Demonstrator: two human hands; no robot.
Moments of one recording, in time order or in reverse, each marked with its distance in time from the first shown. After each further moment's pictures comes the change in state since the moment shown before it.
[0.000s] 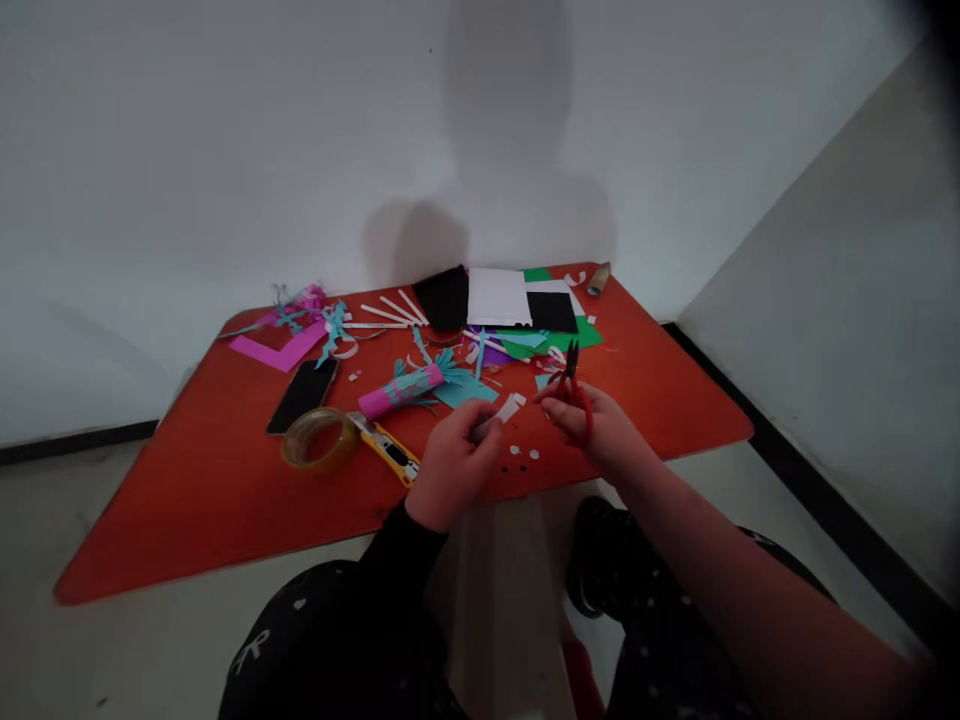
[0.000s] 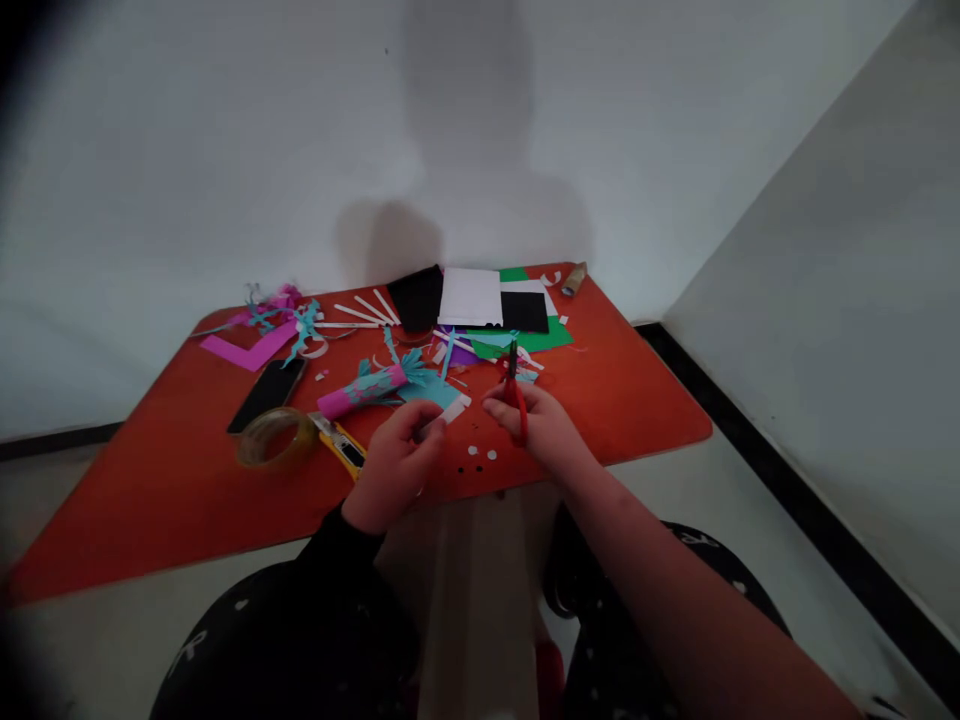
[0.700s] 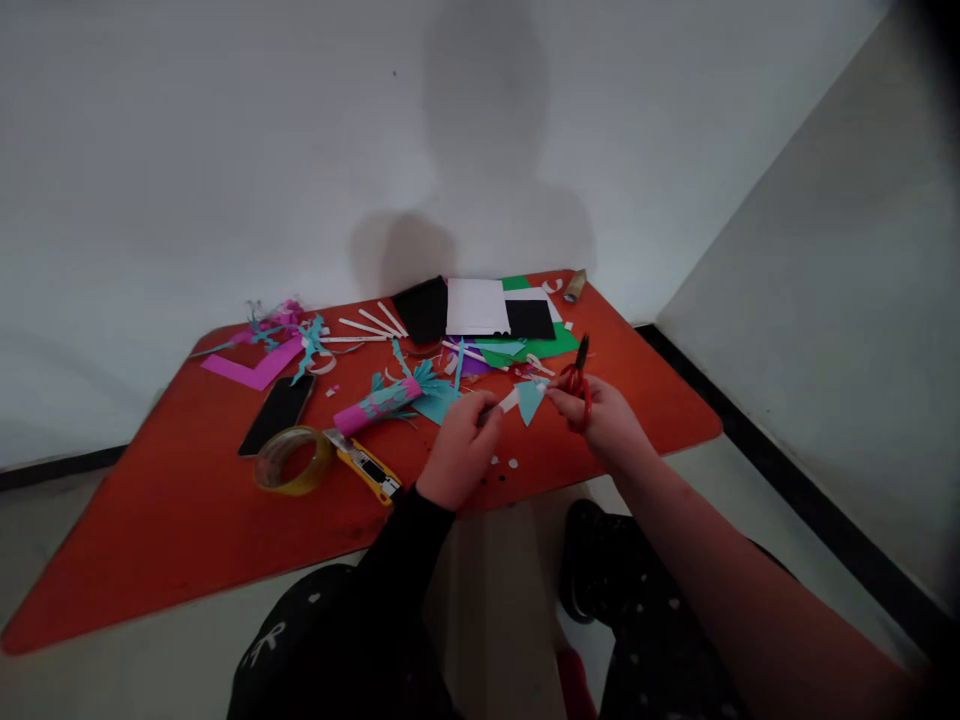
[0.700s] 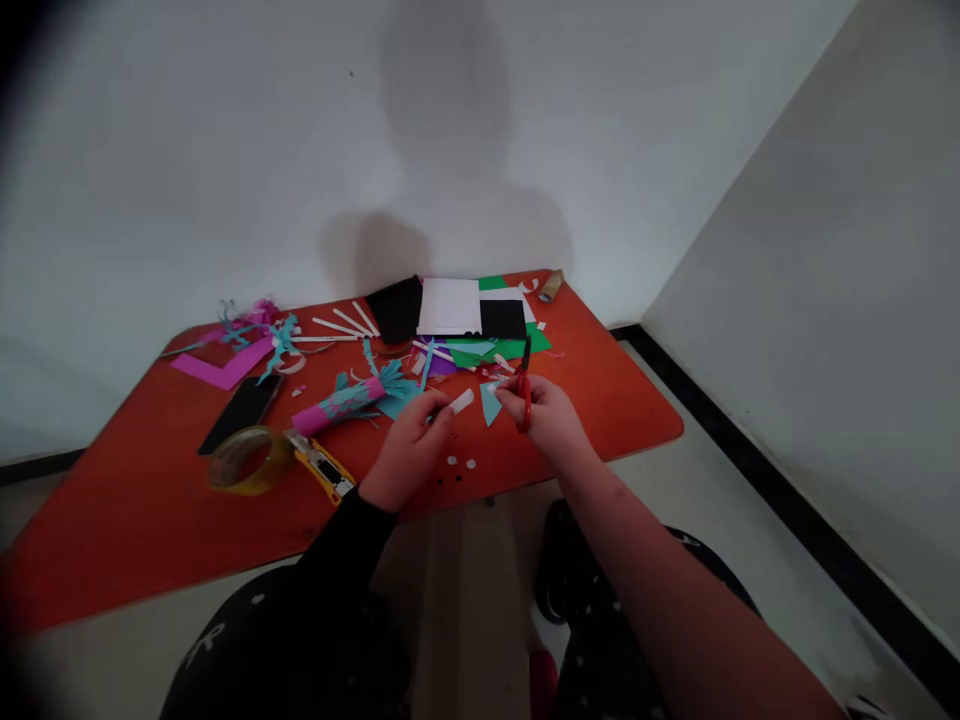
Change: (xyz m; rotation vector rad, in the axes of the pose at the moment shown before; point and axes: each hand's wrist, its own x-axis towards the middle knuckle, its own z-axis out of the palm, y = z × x) left_hand 0.040 -0.014 0.035 0.111 -0.034 0.134; right_hand 0.012 -0.004 -0.033 -0.040 0.221 -0.049
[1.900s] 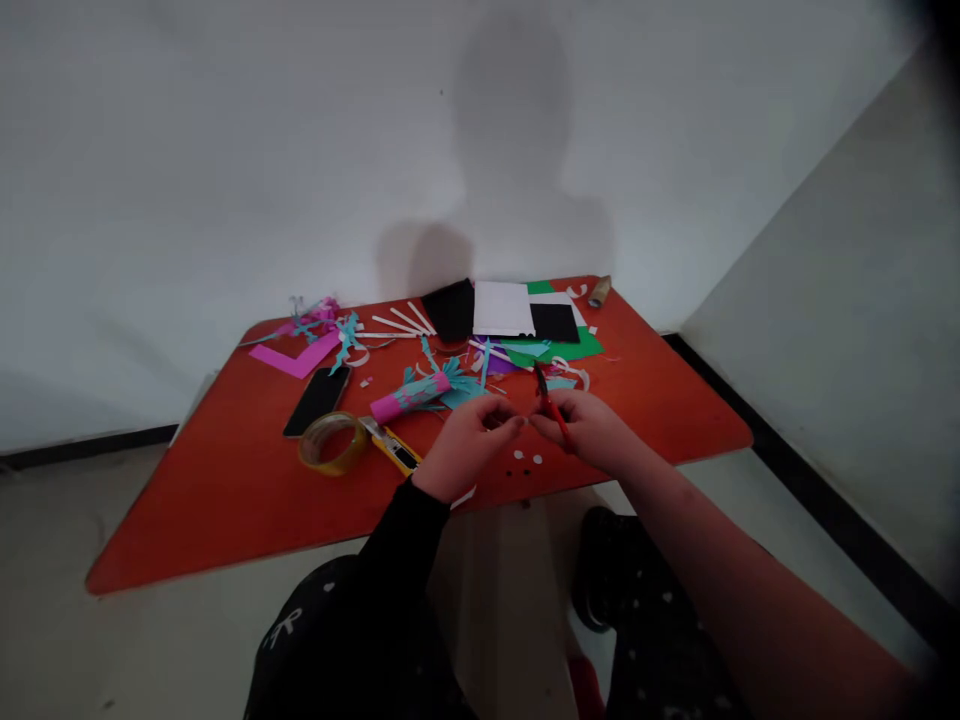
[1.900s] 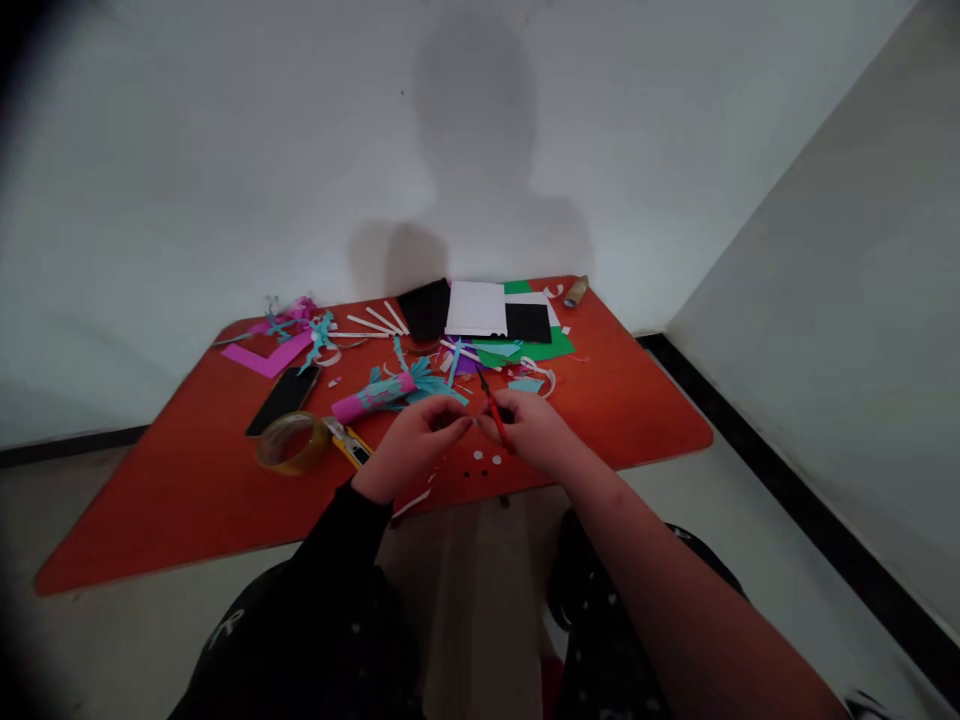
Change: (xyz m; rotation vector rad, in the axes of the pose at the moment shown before) left_hand -0.012 0.020 -0.042 -0.270 -0.153 -0.201; right_hand -0.015 -0.023 0.033 -0.339 -0.419 -0.187
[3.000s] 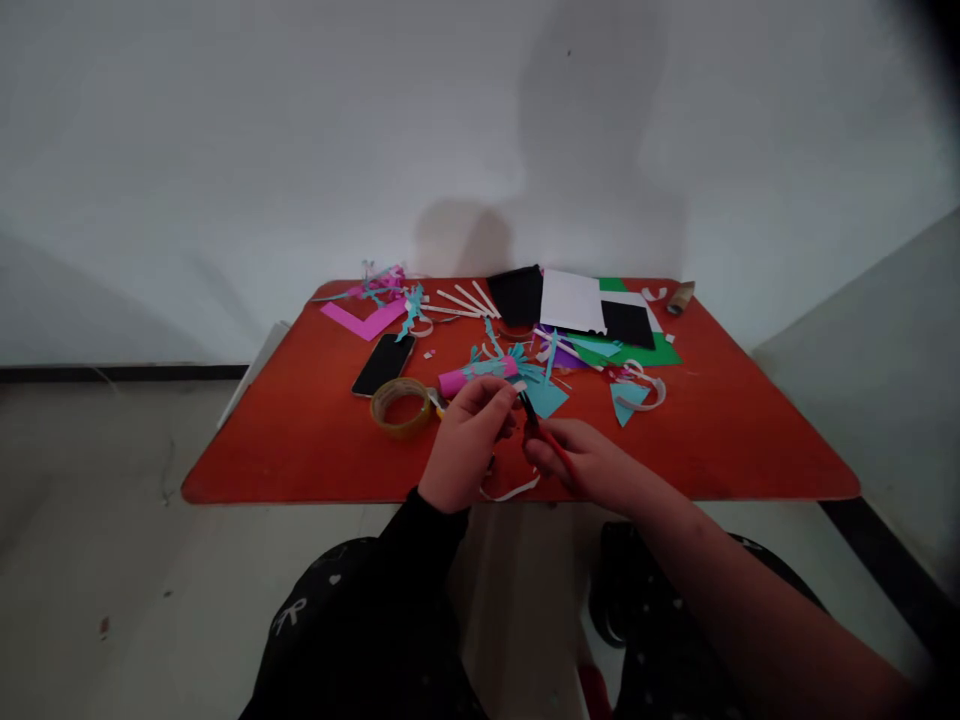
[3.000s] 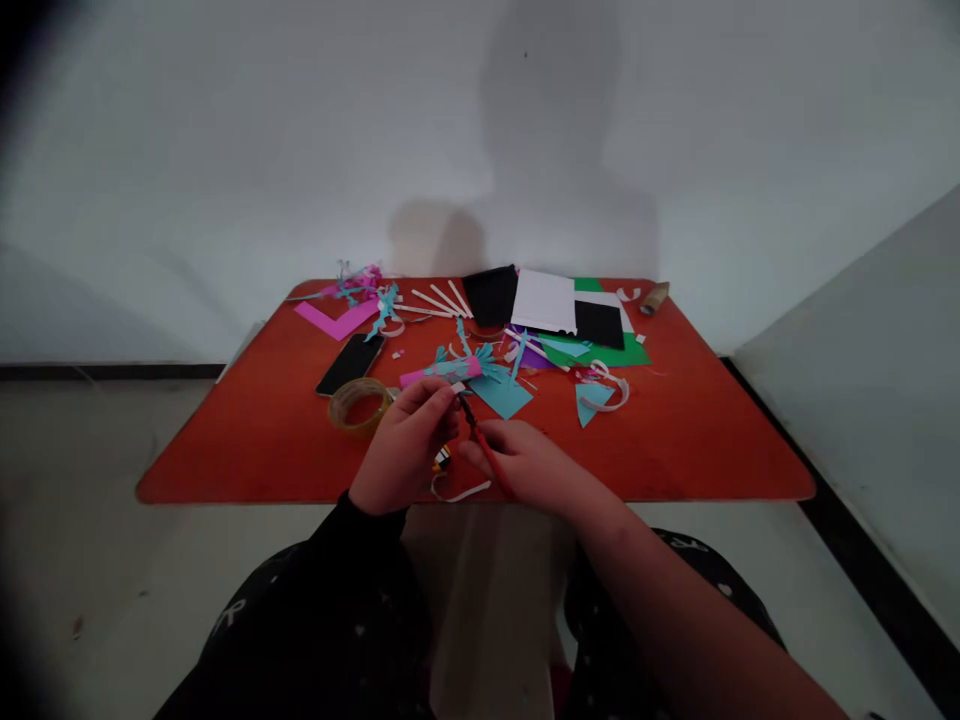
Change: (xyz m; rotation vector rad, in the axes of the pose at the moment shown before) left_hand -0.052 -0.008 -0.047 -0.697 0.401 -0.144; right_hand 0.006 -0.033 0.081 0.011 -0.391 -0.070
